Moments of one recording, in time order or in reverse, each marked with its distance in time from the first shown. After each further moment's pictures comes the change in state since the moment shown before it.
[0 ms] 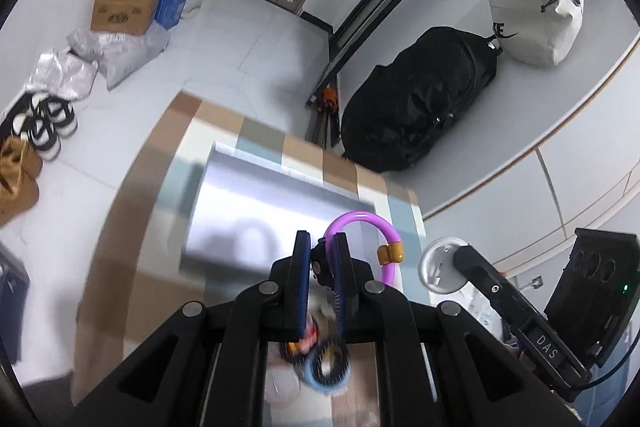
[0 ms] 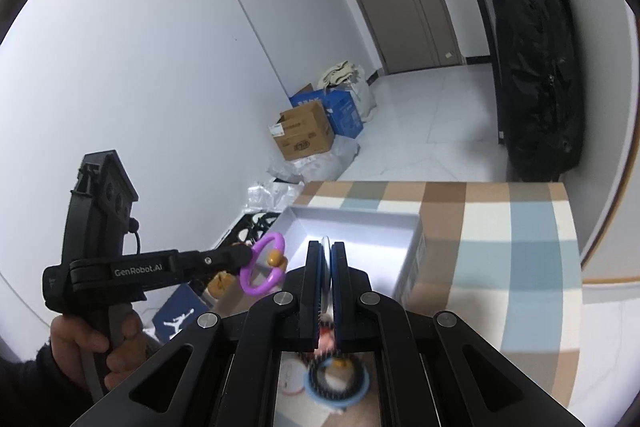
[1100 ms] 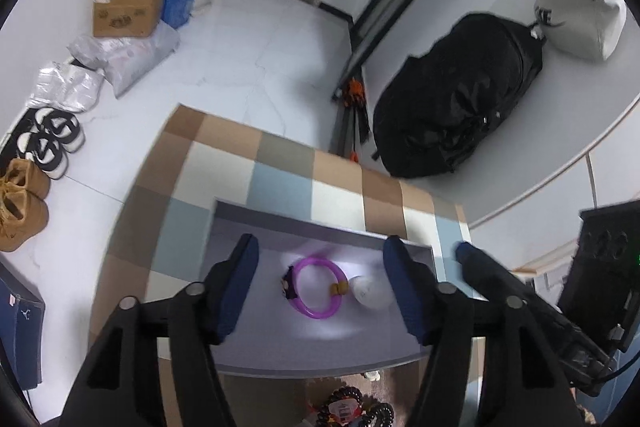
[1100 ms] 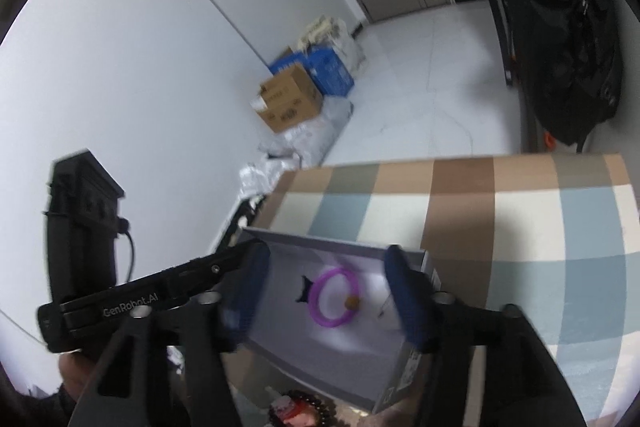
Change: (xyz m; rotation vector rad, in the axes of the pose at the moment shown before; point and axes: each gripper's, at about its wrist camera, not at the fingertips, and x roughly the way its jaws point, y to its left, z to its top) left arm 0.038 0.020 0.025 0.019 0.016 0.097; right arm 0.087 -0.044 0.027 0.133 0.112 0.032
